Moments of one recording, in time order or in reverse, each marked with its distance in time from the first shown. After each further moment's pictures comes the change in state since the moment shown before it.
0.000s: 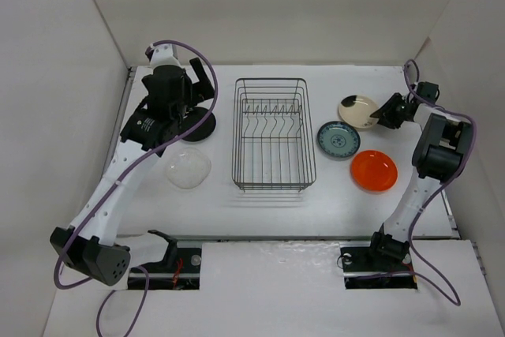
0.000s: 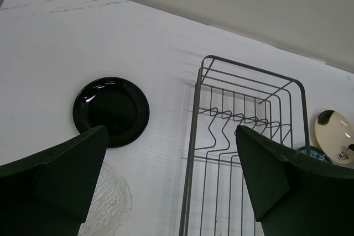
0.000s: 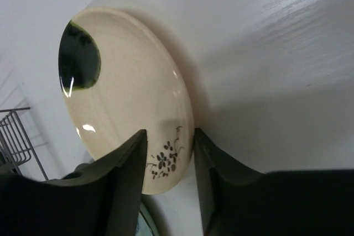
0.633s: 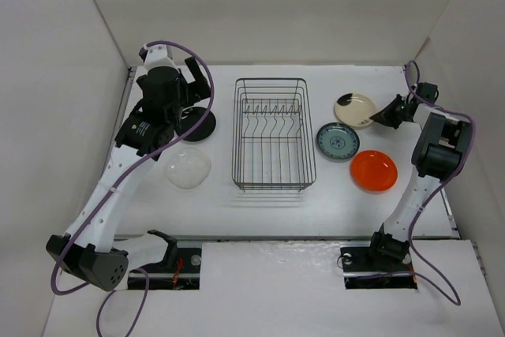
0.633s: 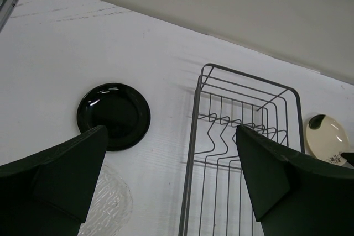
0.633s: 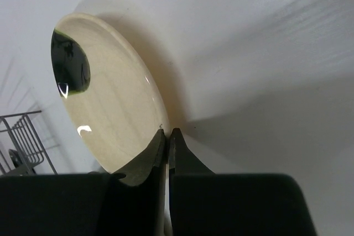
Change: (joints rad) left arm 0.000 -0.039 0.000 0.000 -0.020 0.000; right arm 0.000 0.030 0.029 -0.014 -0.025 0.041
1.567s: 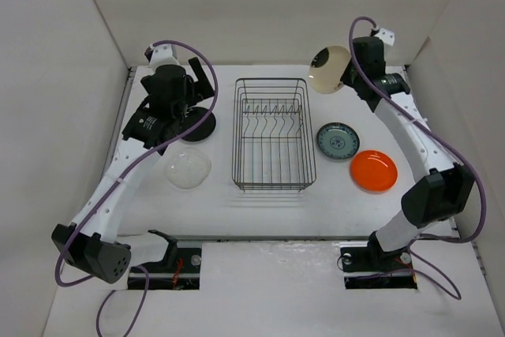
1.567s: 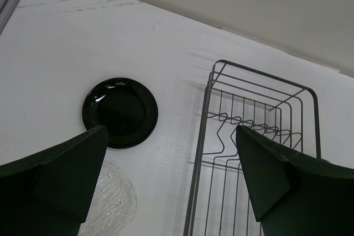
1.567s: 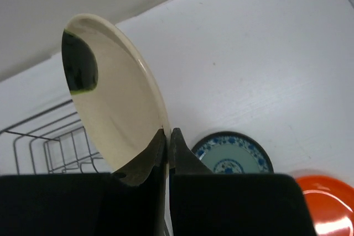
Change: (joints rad) left arm 0.000 0.051 0.000 -0.001 -0.028 -0.008; right arm 0.618 -0.554 0.135 -0.256 0.930 0.040
